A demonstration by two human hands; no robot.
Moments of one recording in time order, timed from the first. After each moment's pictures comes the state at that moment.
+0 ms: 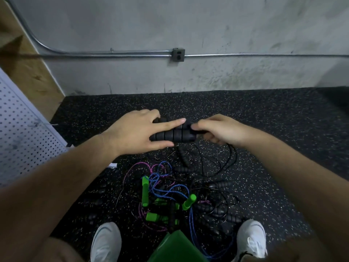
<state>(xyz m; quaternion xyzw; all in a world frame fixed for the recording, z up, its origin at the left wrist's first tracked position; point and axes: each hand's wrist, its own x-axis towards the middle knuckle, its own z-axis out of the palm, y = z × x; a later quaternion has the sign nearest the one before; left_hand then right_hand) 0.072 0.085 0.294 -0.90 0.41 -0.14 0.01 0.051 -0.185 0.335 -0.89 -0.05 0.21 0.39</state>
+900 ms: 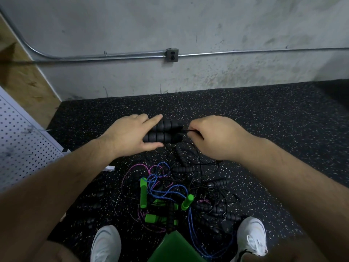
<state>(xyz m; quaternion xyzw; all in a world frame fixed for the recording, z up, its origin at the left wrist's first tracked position) 0.080 0.077 0.278 -0.94 0.31 -0.12 0.05 0.017 -0.180 0.349 -0.98 -0.21 0.02 0.05</state>
